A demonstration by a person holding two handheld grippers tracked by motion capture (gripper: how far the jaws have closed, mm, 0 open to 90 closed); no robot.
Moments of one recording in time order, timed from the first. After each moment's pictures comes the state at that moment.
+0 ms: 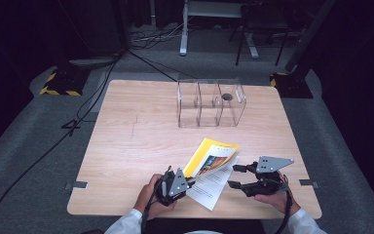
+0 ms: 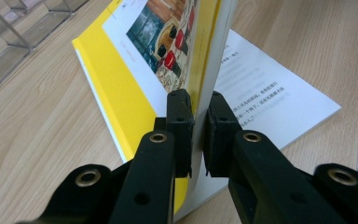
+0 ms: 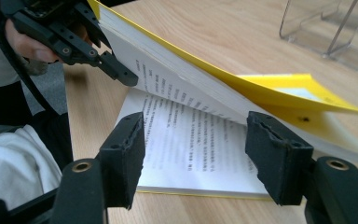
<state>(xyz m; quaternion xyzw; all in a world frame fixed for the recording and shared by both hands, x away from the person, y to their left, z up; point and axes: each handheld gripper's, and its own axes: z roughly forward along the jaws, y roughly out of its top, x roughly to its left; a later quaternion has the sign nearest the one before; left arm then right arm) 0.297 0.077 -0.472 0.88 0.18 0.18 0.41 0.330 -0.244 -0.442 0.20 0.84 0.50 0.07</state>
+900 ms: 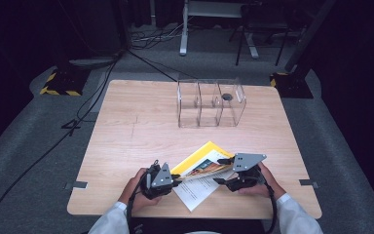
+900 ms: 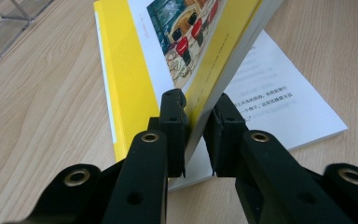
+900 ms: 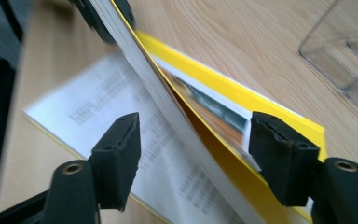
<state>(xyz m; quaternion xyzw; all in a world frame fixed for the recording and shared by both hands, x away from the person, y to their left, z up) 0.318 0.122 -0.472 0.89 0.16 0.13 0.40 0.357 -0.196 -0.454 0.09 0.89 0.43 0.13</state>
